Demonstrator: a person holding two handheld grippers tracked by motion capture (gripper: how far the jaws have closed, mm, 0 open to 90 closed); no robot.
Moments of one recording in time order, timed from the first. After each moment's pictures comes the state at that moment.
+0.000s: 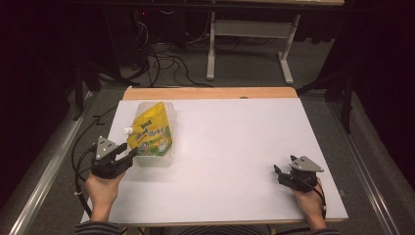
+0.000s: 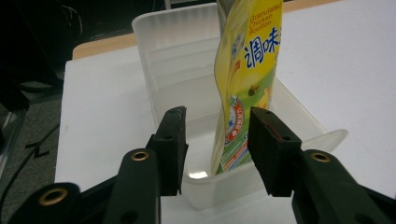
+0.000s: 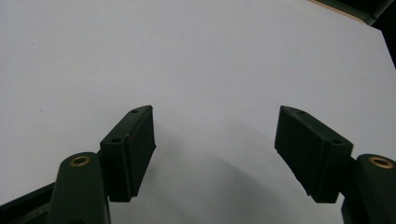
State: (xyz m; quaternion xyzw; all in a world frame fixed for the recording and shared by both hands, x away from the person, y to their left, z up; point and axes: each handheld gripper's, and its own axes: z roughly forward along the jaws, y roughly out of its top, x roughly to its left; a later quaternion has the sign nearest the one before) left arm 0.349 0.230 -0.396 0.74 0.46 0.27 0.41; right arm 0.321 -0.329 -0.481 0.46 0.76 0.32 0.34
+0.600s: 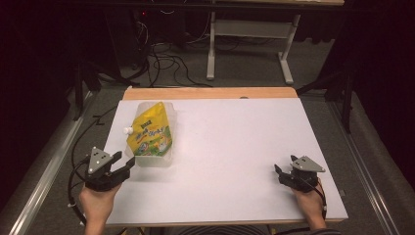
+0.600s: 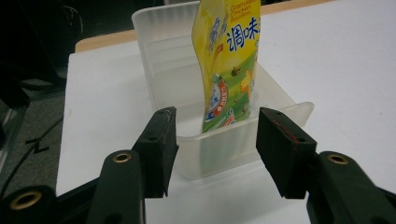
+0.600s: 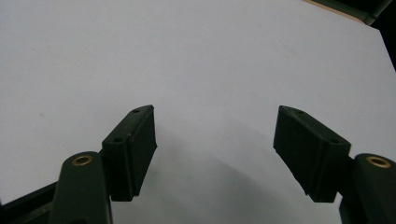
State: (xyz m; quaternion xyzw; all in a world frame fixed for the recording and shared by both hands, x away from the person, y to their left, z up) left arm 0.317 0.235 -0.394 0.73 0.47 0.27 0.42; right arm 0.320 -0.331 -0.480 0.46 0.75 0.33 0.34
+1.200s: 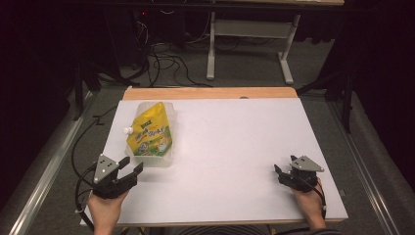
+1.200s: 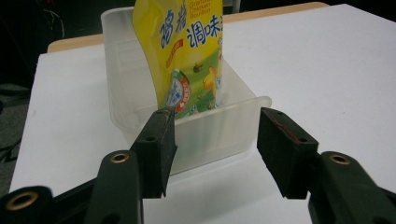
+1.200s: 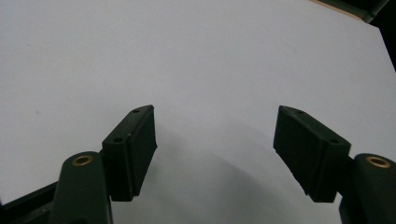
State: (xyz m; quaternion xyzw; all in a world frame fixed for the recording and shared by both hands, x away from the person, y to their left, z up) left arm 0.302 0.220 -0.404 0.73 0.46 0.25 0.45; right arm 0.321 -0.330 -0.481 0.46 0.75 0.32 0.34
